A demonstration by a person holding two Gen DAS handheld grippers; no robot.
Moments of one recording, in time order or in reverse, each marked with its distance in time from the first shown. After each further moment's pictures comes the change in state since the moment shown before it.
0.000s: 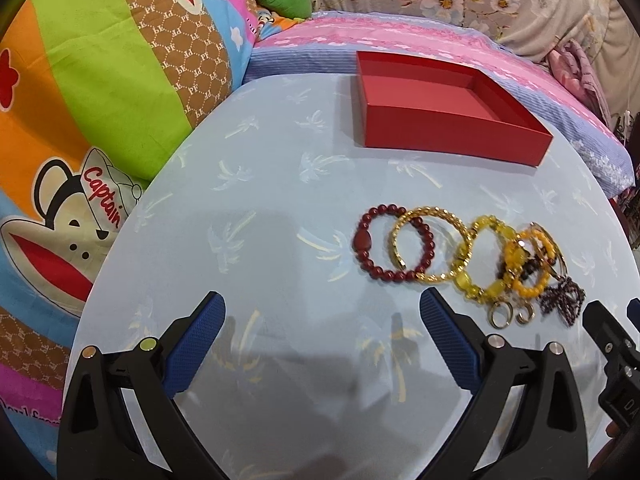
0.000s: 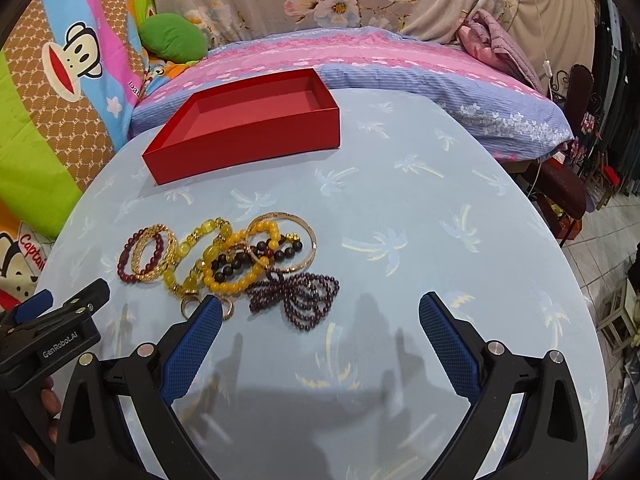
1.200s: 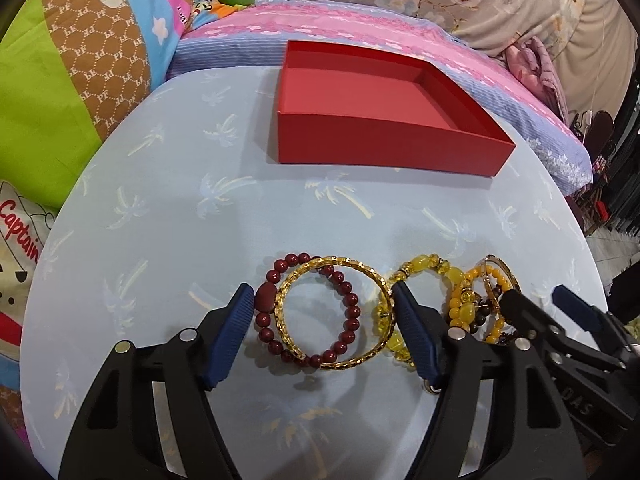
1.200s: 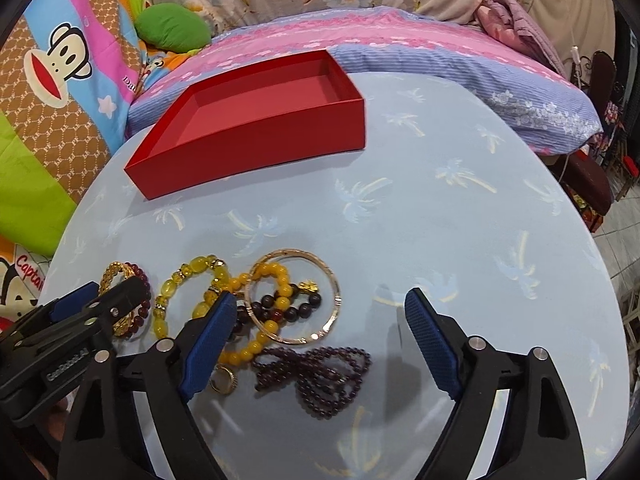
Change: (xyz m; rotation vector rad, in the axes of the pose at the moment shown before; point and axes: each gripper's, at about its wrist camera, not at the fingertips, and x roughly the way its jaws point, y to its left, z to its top) left arm 0.036 -0.031 0.037 0.035 0.044 -0.221; right arm 0.056 0.007 0.035 0.014 0.078 0.074
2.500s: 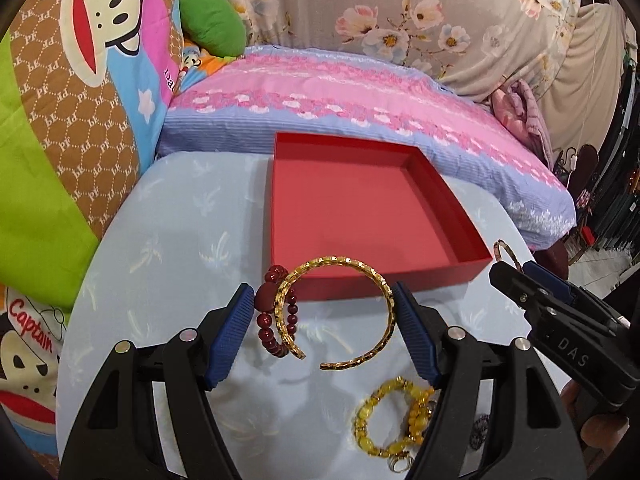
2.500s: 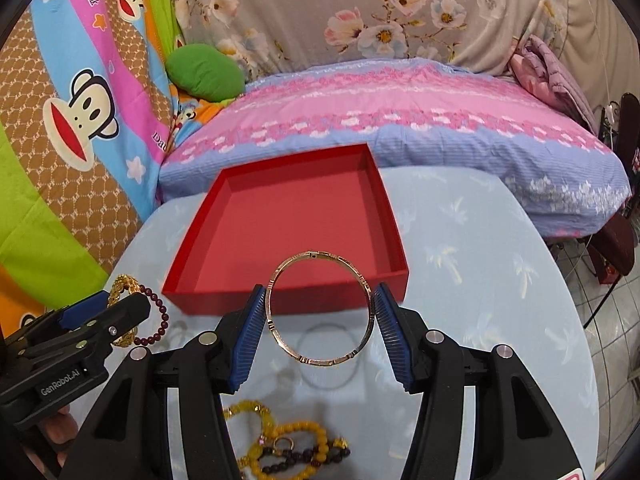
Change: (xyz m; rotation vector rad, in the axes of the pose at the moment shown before) left arm -0.029 0.003 0.094 0.009 -0.144 -0.060; right arm -0.020 0.012 0.107 -0.060 -0.159 0.103
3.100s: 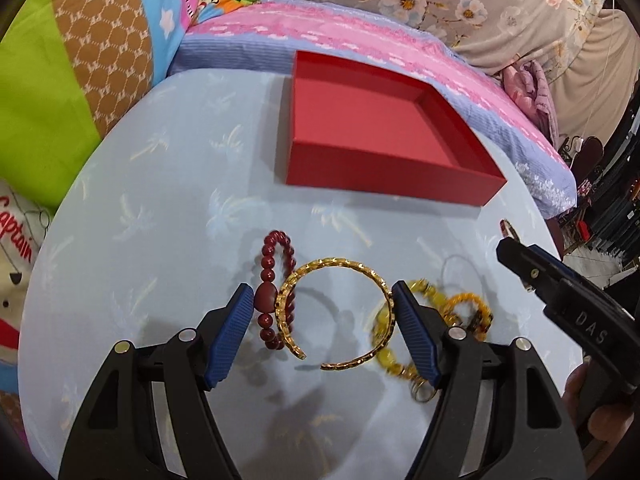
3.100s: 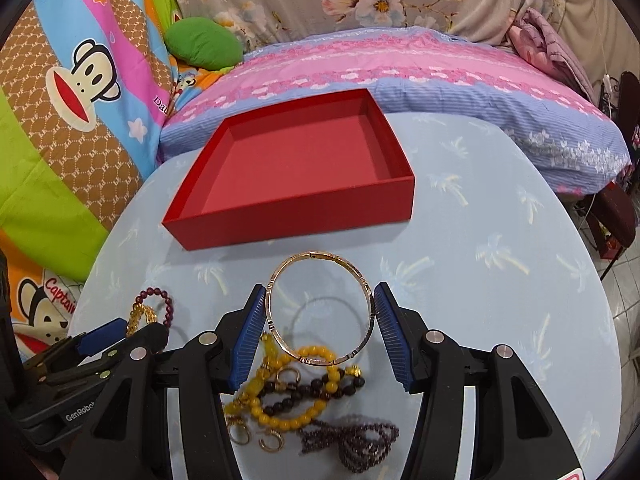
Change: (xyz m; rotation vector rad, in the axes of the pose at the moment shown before) left arm 0.007 0.020 -0.080 -0.078 0.151 -0.018; right arm -0.001 0.005 -0.060 0.022 0.109 0.001
